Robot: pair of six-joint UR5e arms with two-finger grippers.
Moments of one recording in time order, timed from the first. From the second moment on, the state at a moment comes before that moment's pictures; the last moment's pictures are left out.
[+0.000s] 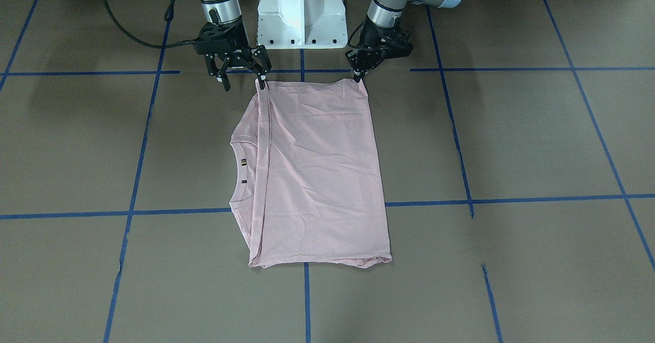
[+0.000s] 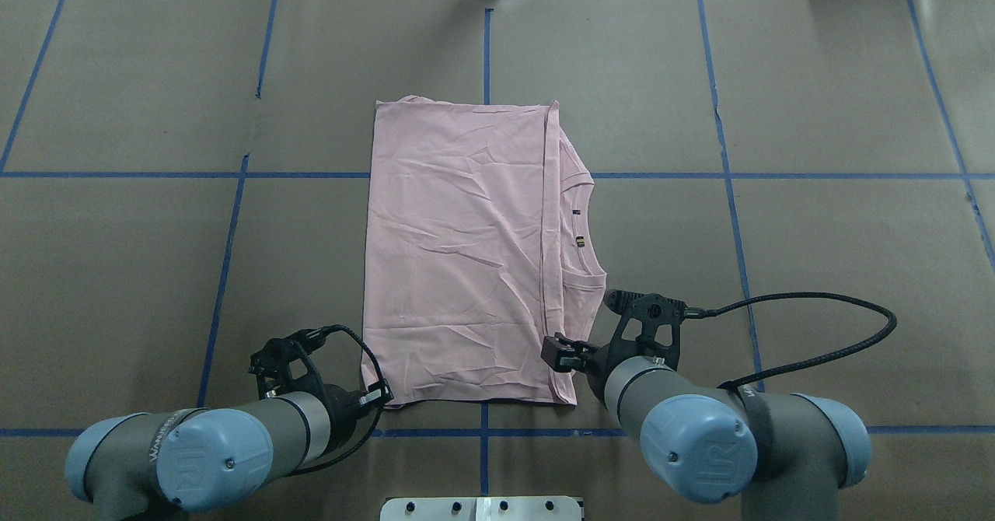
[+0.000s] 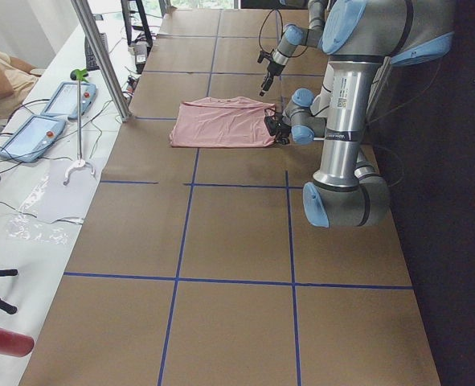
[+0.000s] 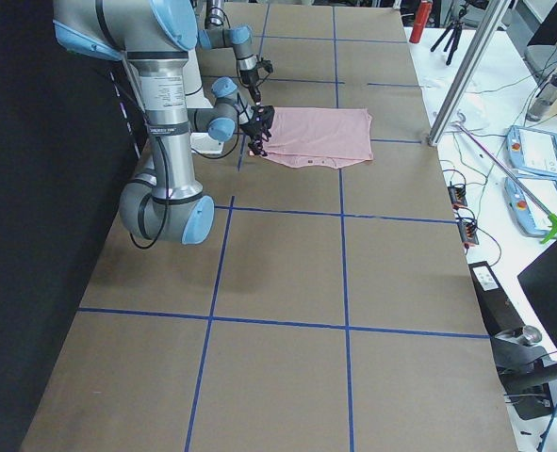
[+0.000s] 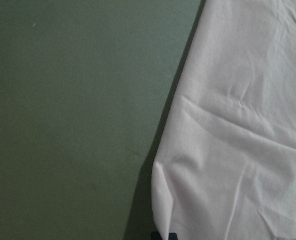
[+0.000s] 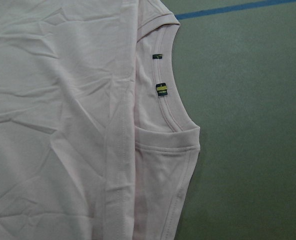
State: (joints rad) left arm -0.14 -1.80 -1.94 -2.02 -1.43 -1.88; right arm 0.14 -1.27 2.01 -1.40 1.25 1.66
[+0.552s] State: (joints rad) left arm -0.14 -1.80 -1.94 -2.02 -1.43 -1.89; right arm 0.12 -1.13 1.93 -1.57 1.29 1.77
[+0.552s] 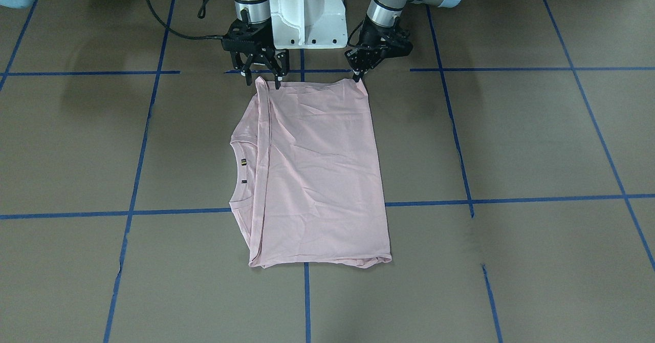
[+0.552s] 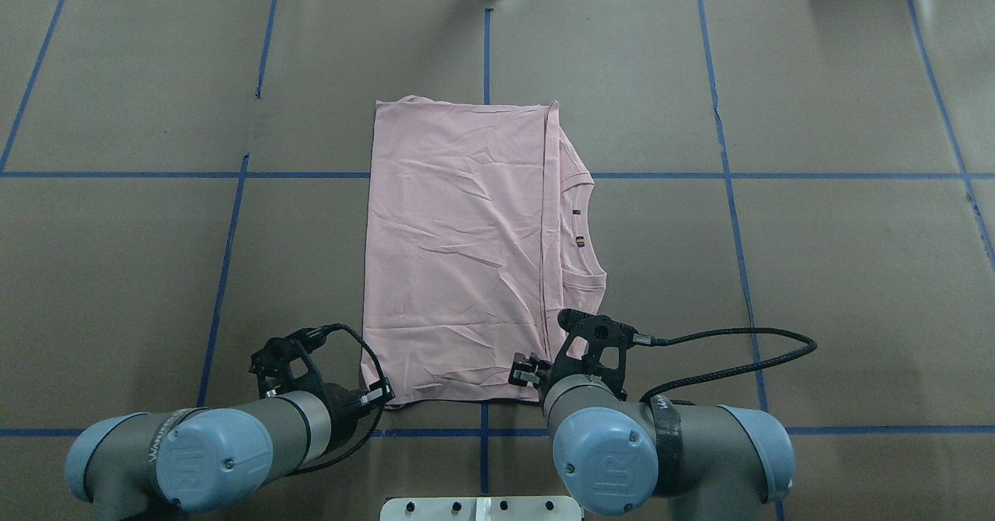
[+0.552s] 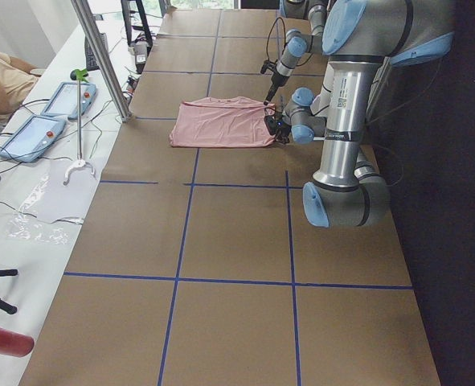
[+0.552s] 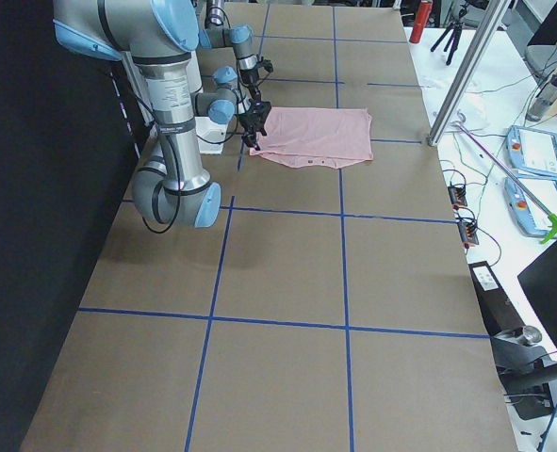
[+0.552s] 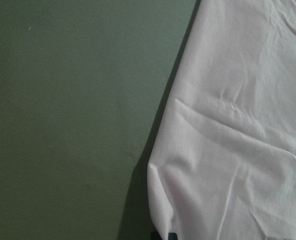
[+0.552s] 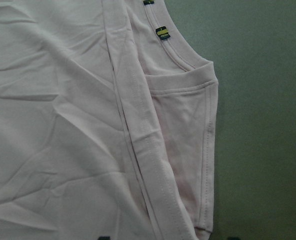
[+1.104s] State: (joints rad) left arm -0.14 -1.81 -1.95 -2.02 -1.43 -1.89; right arm 0.12 -1.08 1.88 -1.62 1.33 1.78
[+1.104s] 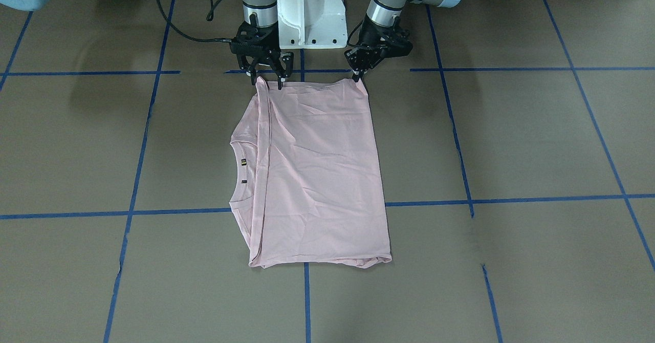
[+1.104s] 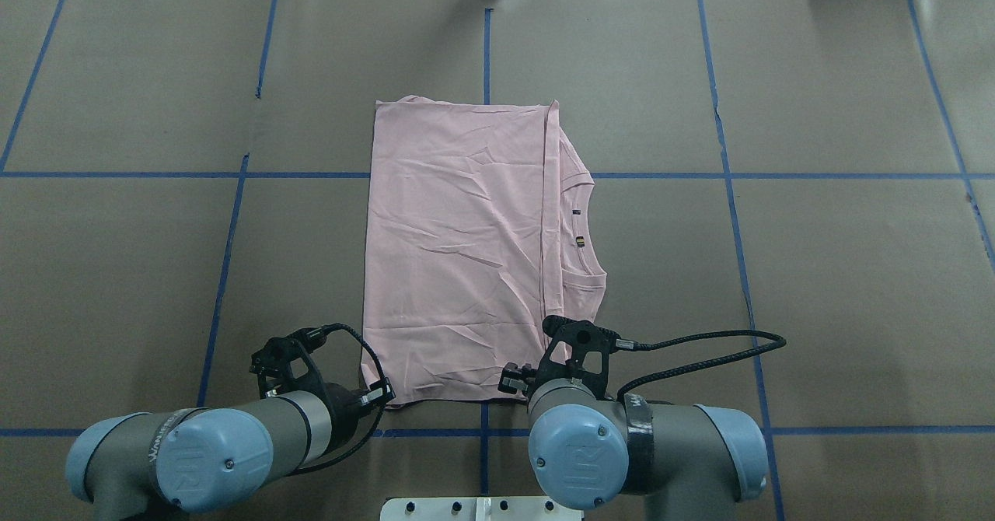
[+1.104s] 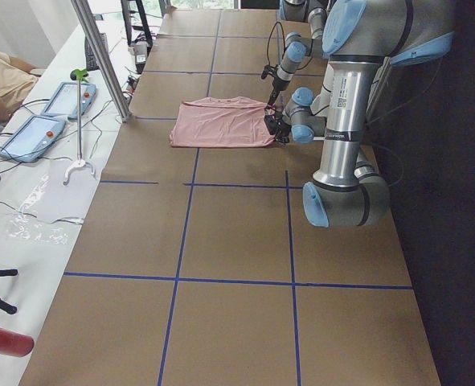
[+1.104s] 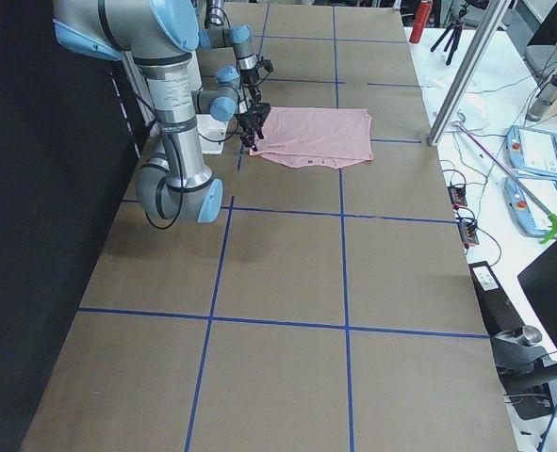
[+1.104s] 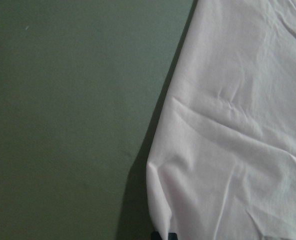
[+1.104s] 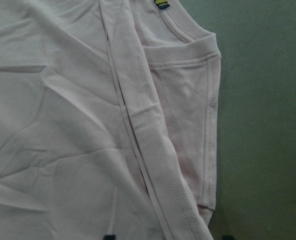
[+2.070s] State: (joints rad) left arm -0.14 -1.81 -1.95 -2.02 -1.43 -1.89; right arm 0.12 -1.06 1.82 -1.61 1.33 1.78
